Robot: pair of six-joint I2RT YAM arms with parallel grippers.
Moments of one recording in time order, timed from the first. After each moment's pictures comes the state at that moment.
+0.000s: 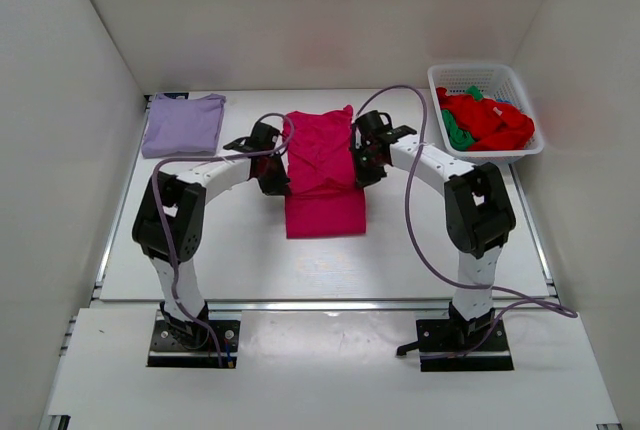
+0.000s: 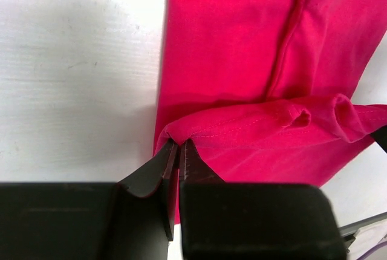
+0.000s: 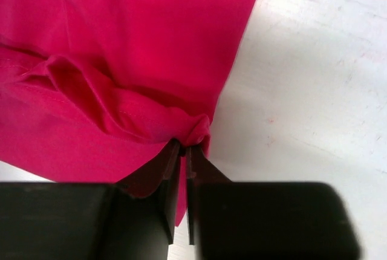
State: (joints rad) left arm -0.39 1.86 1.25 -0.48 0.12 -0.68; right arm 0.46 1.94 1.48 -0.65 -0.10 0.25
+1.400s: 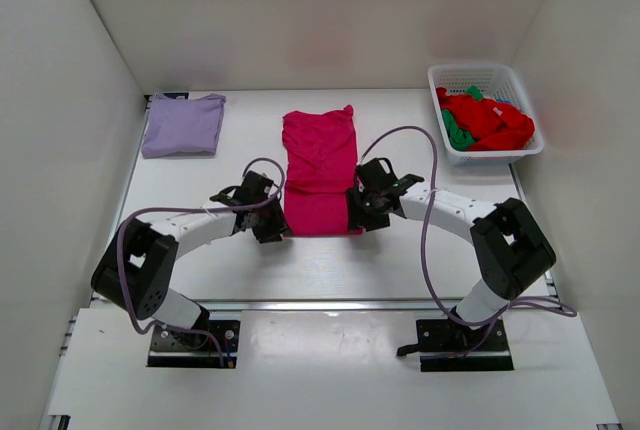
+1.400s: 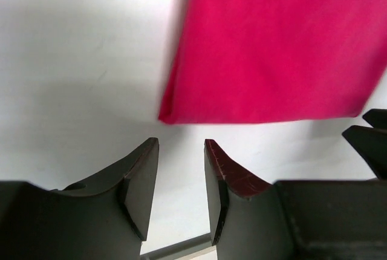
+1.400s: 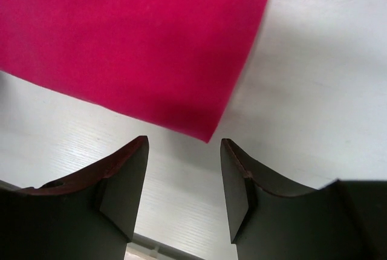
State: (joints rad) left arm -0.49 1.50 0.76 -0.31 0.13 -0.83; right arm 0.62 1.61 0.99 -0.47 -0.07 0.46
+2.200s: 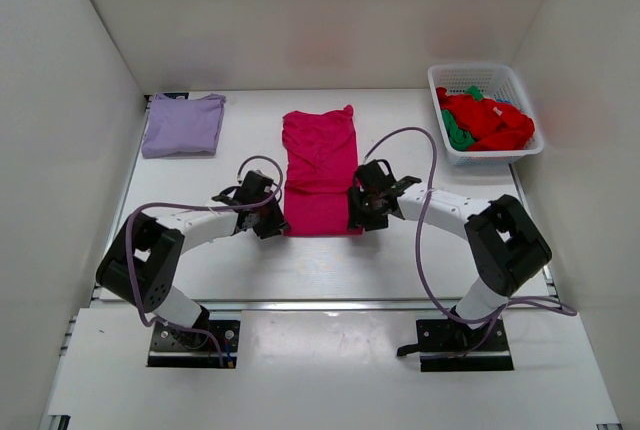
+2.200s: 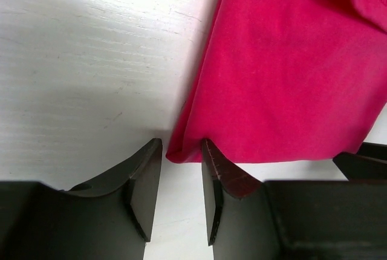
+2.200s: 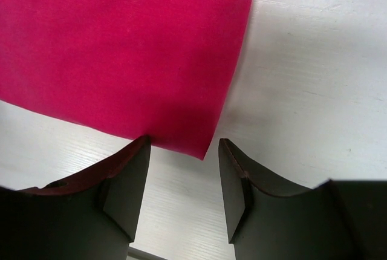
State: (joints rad) left arm -0.50 1.53 0.72 -0.21 0.04 -0.89; right arm 0.63 1.64 0.97 -0.42 -0.03 0.55
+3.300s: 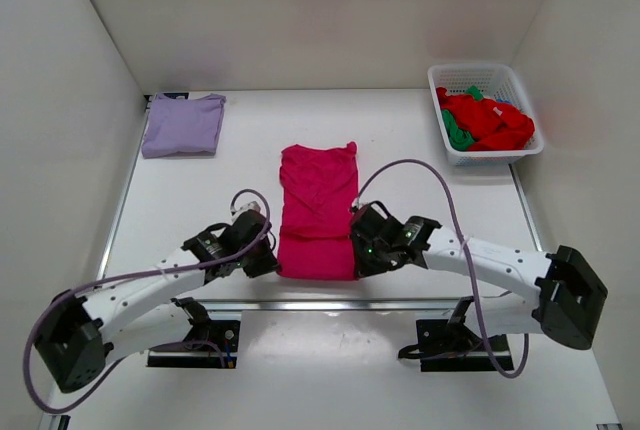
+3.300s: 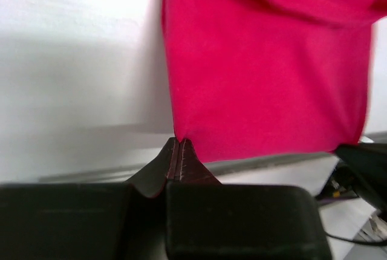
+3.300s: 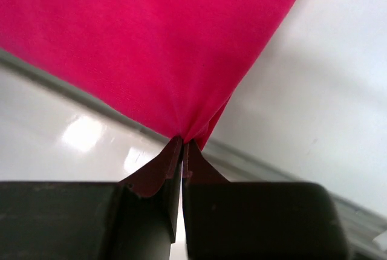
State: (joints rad) left arm -0.78 1.02 0.56 -0.56 -0.06 -1.04; right arm 0.95 1.26 0.80 -0.63 -0.02 0.69
